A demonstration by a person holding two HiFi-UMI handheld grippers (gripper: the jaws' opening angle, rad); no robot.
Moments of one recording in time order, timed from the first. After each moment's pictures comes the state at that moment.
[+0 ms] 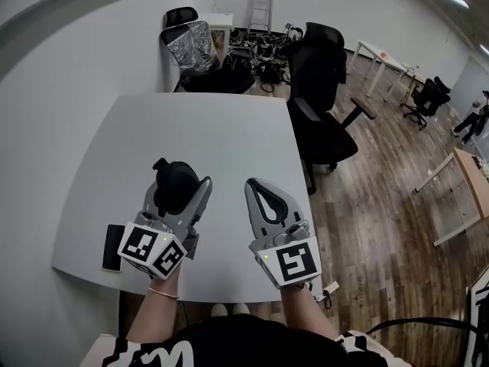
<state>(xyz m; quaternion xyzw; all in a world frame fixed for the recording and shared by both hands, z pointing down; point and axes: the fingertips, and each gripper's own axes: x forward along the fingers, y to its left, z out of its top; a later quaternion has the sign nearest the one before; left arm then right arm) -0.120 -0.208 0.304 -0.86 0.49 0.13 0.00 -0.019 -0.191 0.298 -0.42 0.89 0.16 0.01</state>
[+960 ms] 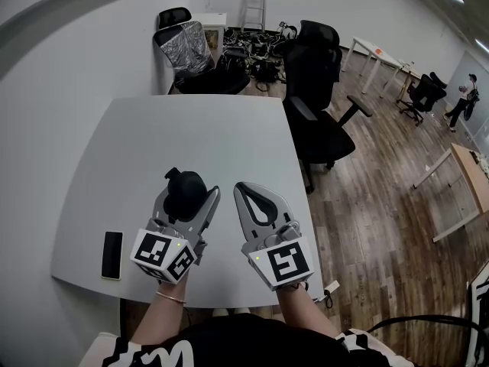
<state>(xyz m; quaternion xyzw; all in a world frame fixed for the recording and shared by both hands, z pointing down) -0.103 -0.232 0.330 -0.87 0.49 0.11 -0.01 -0.038 -0.212 0.308 -0.41 0.90 0.14 0.00</state>
